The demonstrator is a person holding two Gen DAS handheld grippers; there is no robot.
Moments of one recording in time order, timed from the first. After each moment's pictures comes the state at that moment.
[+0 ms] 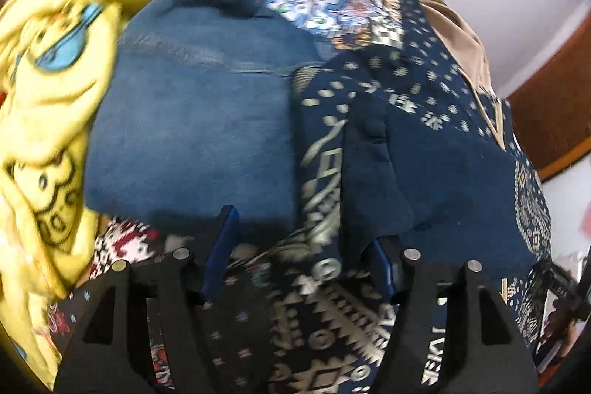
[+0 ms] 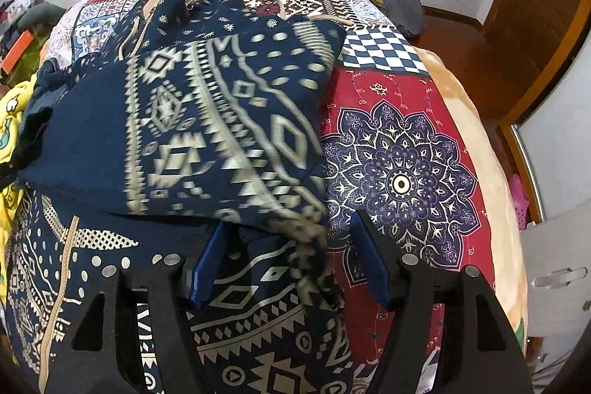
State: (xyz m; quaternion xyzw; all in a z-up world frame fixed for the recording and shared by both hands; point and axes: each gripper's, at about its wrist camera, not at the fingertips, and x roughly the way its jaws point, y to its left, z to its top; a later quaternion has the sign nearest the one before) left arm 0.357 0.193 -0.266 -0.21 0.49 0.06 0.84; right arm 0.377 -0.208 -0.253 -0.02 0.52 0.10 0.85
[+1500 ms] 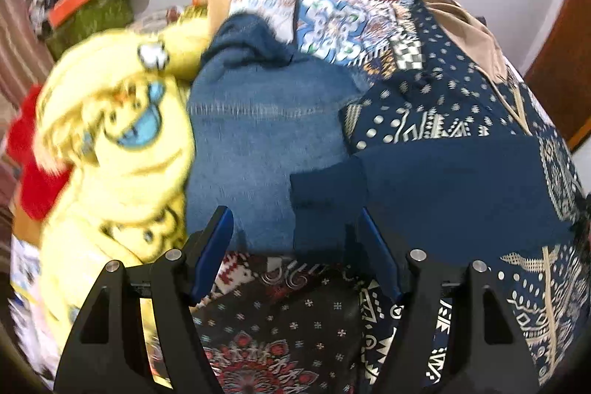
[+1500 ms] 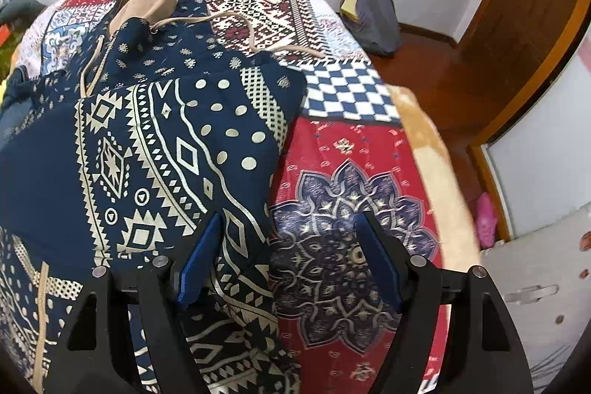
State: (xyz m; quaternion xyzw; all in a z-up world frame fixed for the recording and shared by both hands) left arm 0.340 0.208 -0.222 -0.05 0.47 0.11 0.87; right arm 0.414 -0.205 -0.240 -0.07 0.50 0.04 0.86
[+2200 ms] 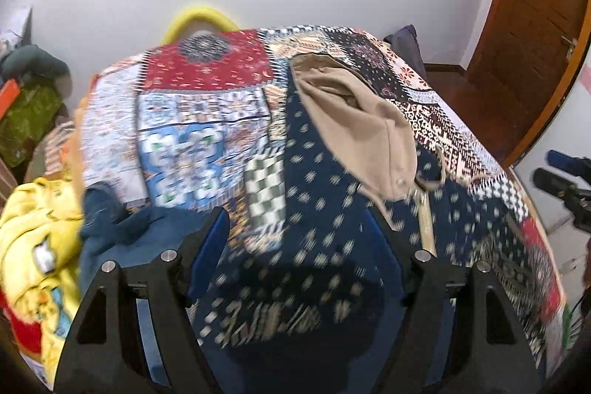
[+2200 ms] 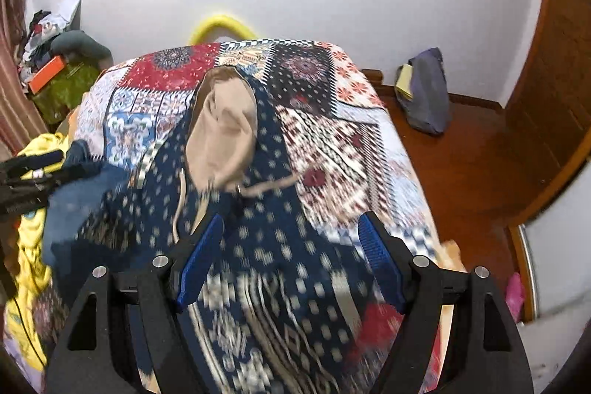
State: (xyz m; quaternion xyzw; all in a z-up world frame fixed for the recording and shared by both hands) left arm 0.527 0.081 -0.158 0.00 0.43 -0.02 0.90; right arm 0.518 -0.137 -0.137 -0.04 0.41 0.16 0.90
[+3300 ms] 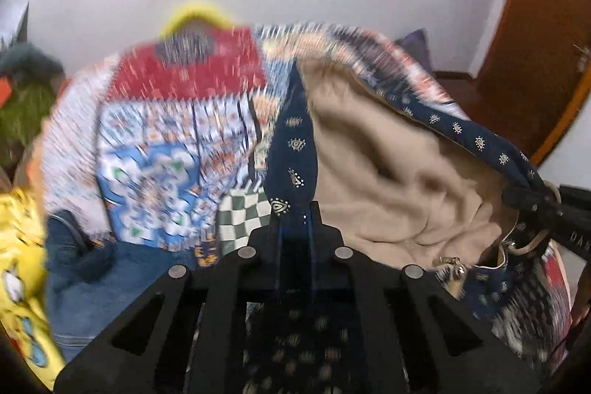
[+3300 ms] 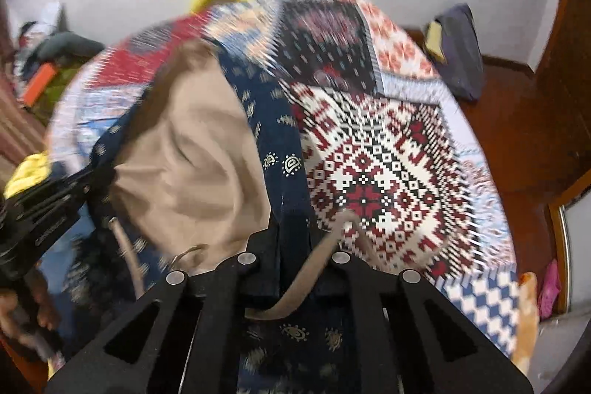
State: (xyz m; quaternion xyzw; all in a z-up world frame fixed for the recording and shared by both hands) left arm 0.569 0.071 -0.179 0.00 0.41 -0.01 0.91; right arm 0.564 -0.113 -0.171 0.00 0.45 0.20 0.87
